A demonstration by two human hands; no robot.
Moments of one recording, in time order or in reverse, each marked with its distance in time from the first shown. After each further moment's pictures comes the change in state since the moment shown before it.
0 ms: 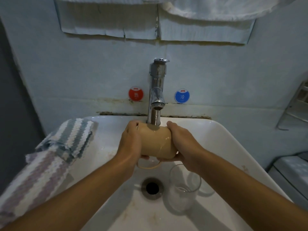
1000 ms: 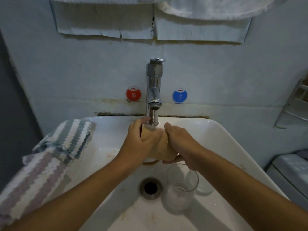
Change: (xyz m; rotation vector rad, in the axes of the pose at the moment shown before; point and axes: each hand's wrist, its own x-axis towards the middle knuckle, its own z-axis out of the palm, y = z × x) left_hand 0.002 -0.015 0.000 0.287 -0.186 0.357; right_hand 0.003 0.000 -0.005 -0.187 0.026 0.029
